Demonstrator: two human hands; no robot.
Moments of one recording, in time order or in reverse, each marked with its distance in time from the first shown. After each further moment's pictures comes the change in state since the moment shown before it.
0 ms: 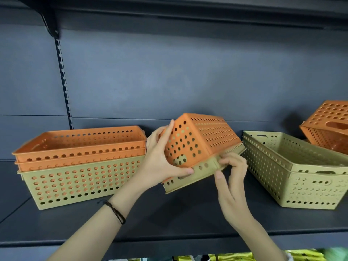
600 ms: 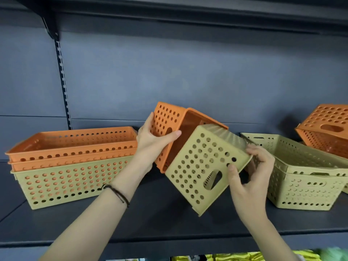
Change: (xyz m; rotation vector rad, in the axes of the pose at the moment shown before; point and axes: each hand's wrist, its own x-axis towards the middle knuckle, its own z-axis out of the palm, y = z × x) left_hand 0.035 0.009 -0.012 -0.467 0.240 -0.392; right_hand 0.018 -0.019 -0.030 -0.024 0.228 -0.012
